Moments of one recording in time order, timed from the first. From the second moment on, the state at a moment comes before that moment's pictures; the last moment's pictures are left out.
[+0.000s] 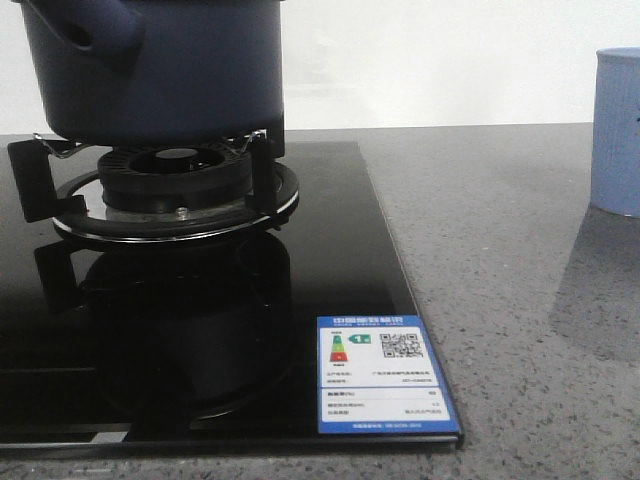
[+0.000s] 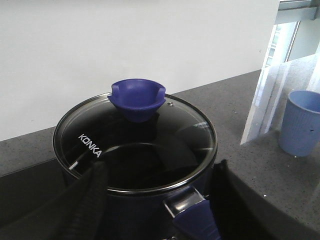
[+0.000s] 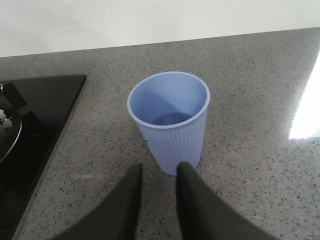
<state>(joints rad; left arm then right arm) -0.43 0.75 -0.75 -0.47 0.31 0.43 0.06 0.53 -0.64 0.06 0.55 0.10</state>
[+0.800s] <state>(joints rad) -0.47 1.10 -0.91 -0.50 0.16 0.43 0.06 0.53 -0.64 0.09 0.56 0.09</state>
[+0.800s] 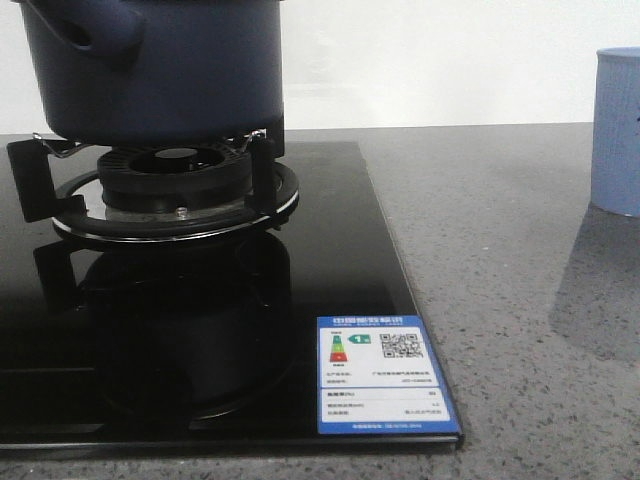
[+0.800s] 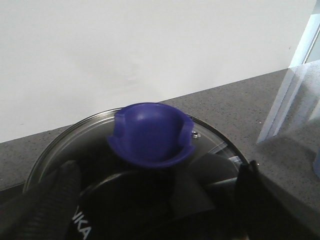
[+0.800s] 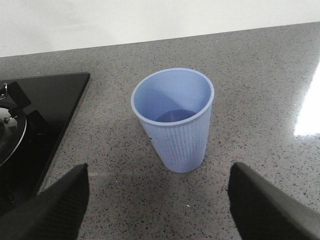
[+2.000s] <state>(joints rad) -0.48 1.31 -1.01 -0.48 0.09 0.43 0.06 0.53 -0.64 0.09 0.56 0.09</state>
